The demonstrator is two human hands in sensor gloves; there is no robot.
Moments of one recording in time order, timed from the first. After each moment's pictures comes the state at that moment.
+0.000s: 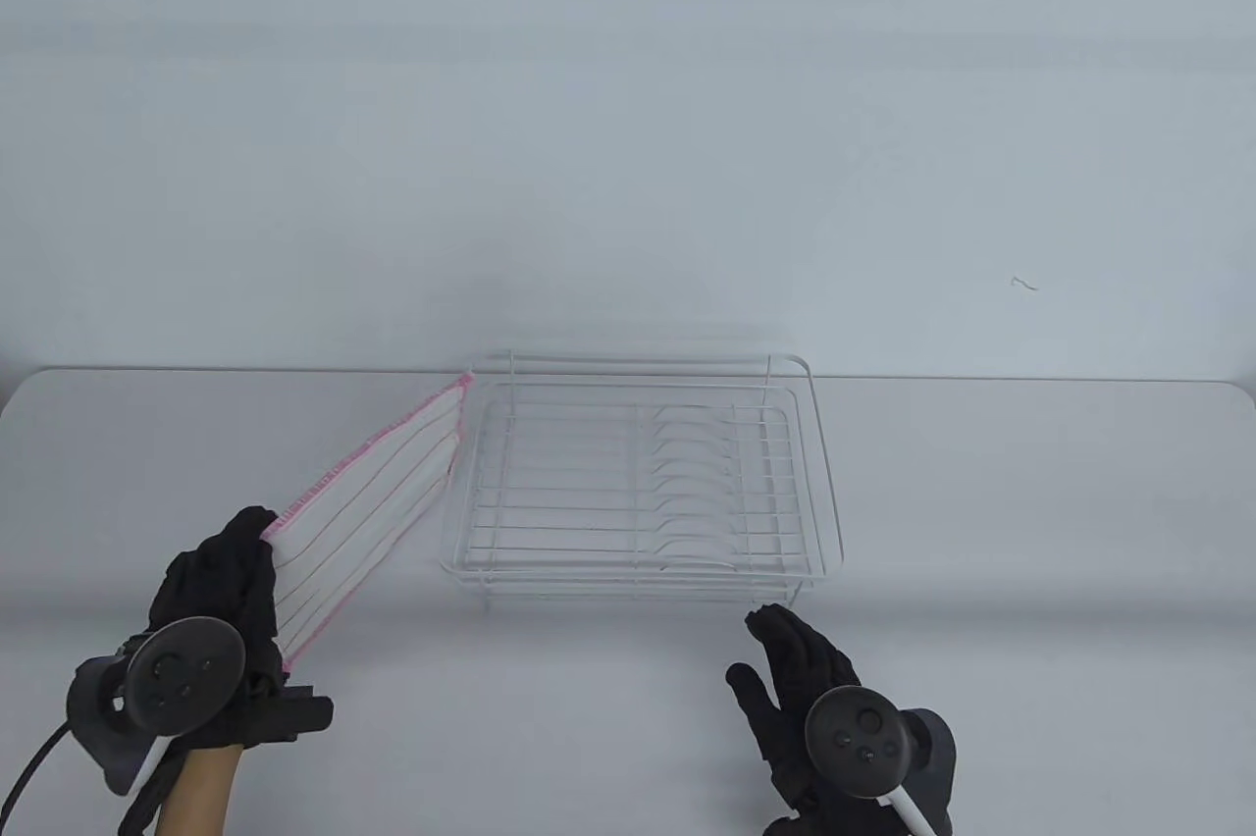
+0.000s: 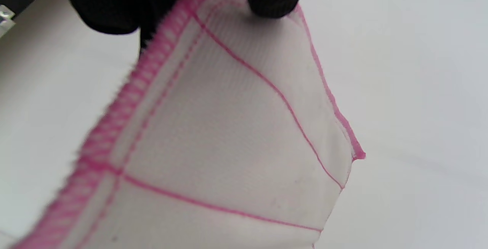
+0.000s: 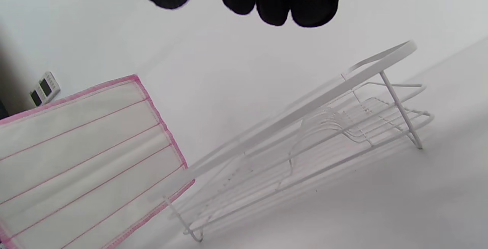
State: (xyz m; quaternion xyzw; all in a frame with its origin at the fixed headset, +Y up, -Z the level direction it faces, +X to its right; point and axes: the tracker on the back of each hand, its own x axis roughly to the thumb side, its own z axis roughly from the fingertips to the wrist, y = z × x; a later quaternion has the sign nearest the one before) left_hand -0.311 -0.579 -0.286 0.34 0.00 0.17 0.92; right_hand 0.146 -0.676 -0.284 0.11 -0.10 0.93 0.33
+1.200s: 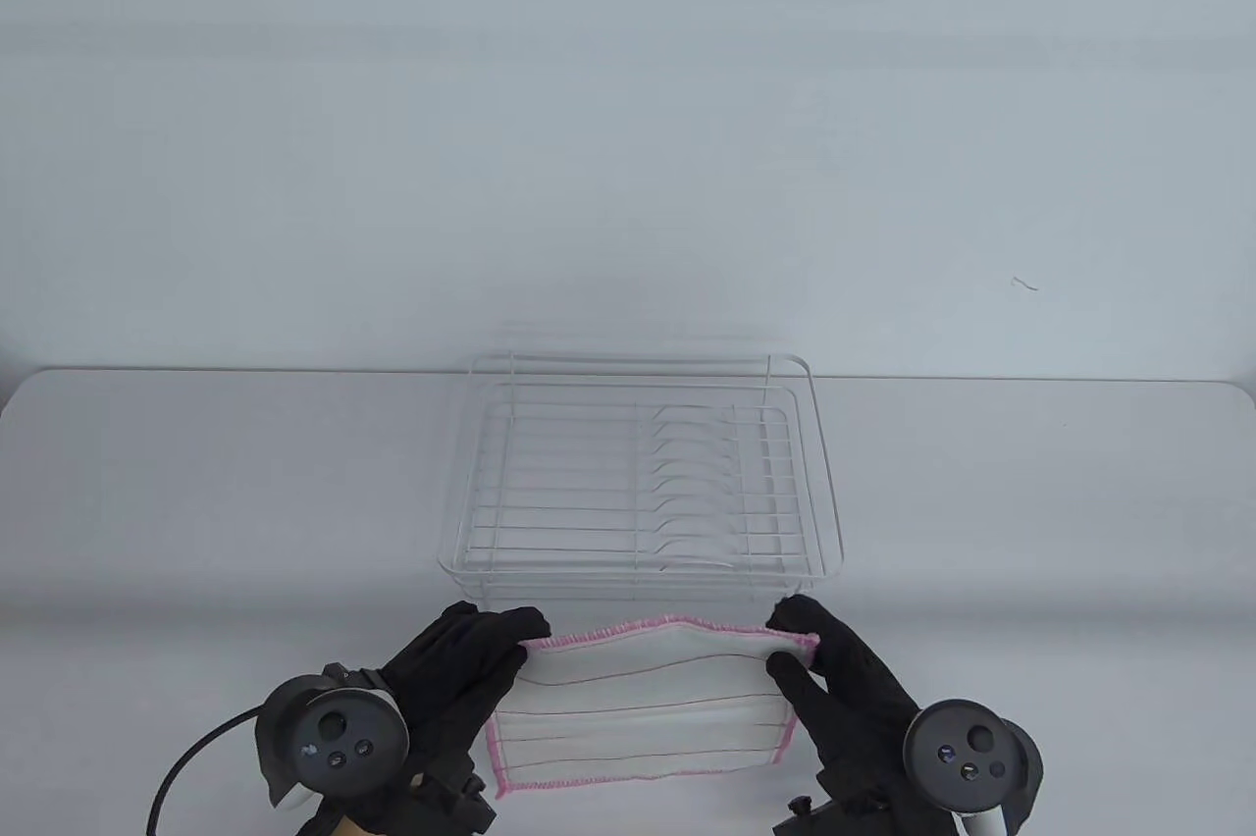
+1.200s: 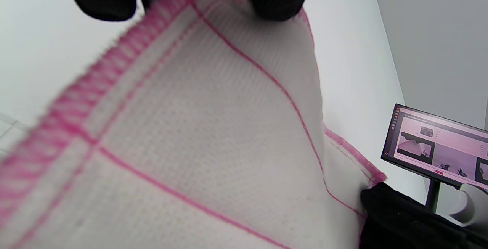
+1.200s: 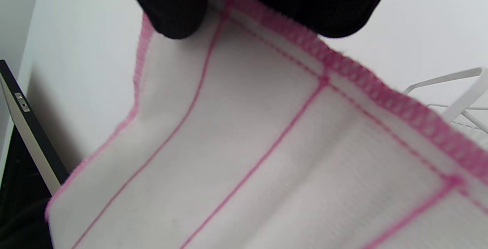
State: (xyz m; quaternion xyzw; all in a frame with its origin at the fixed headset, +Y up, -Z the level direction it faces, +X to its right) left_hand -0.189 -0.616 -0.274 0.20 -0.29 0.34 0.87; right_hand 0.182 -0.655 -0.274 0.15 -0.19 0.85 0.47
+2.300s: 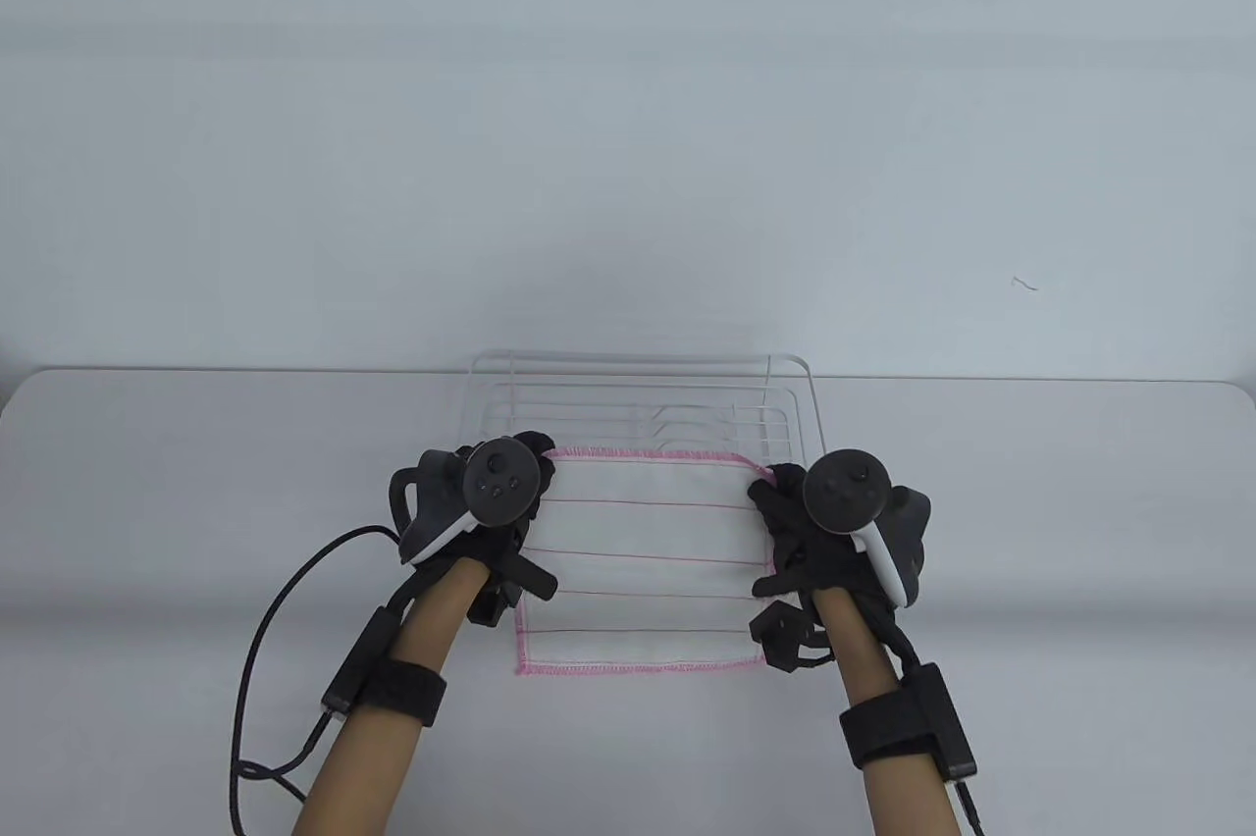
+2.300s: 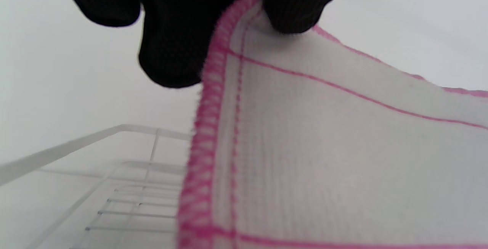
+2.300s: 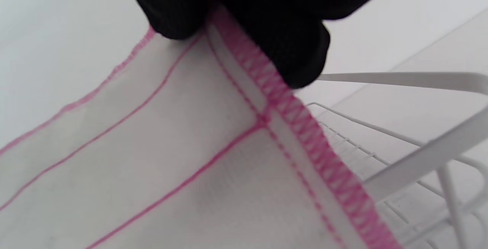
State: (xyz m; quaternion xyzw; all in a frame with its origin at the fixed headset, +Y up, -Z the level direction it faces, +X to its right) left_hand -0.151 -0.634 -0.482 0.11 -0.11 0.12 0.98; right_hand 0.159 -0.647 -0.462 -0.06 -0.02 0.95 0.29
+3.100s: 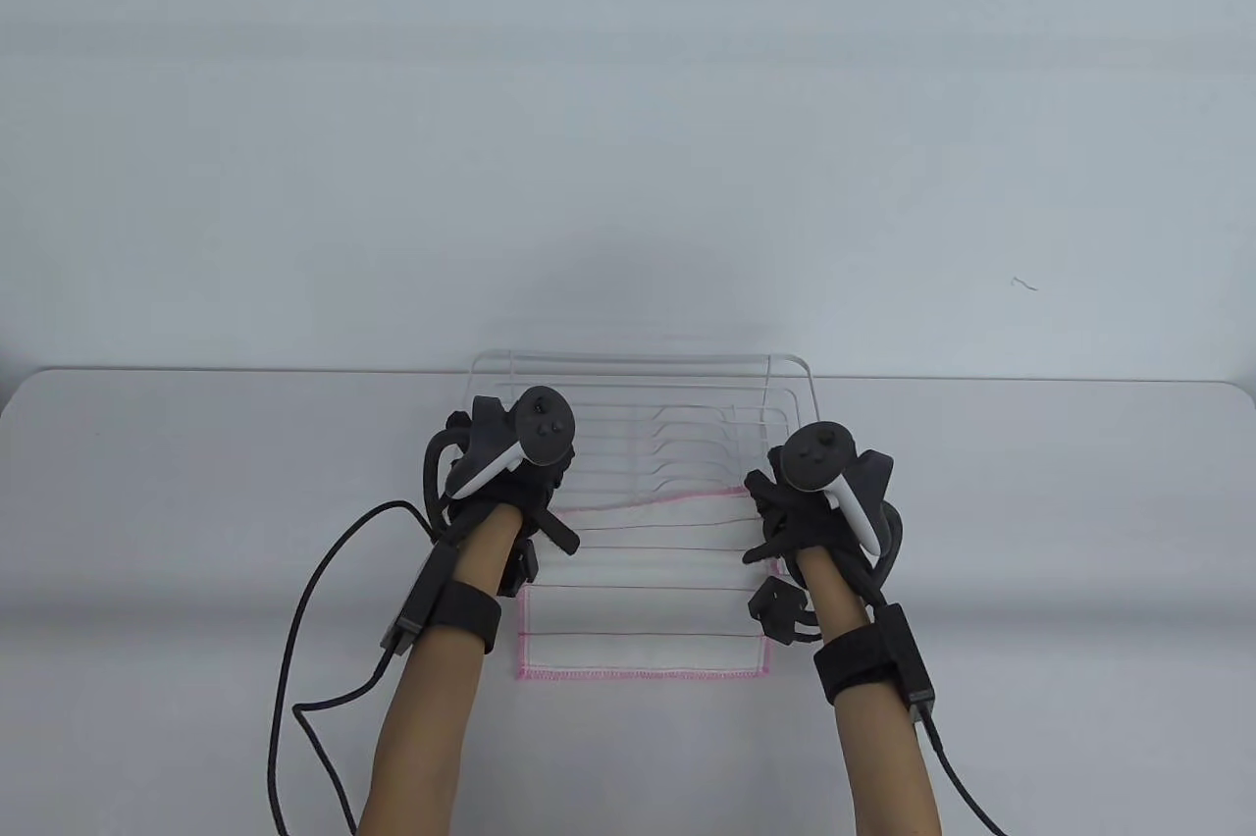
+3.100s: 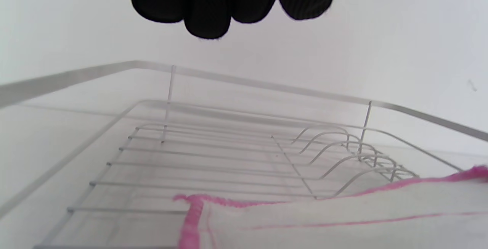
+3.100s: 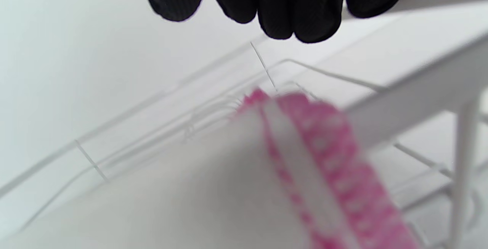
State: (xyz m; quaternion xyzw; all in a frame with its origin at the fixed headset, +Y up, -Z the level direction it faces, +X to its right) left_hand -0.136 -0.640 -0.517 0.00 -0.09 0.10 0.99; right_hand 0.161 -0.671 -0.492 -0.07 0.03 0.96 0.27
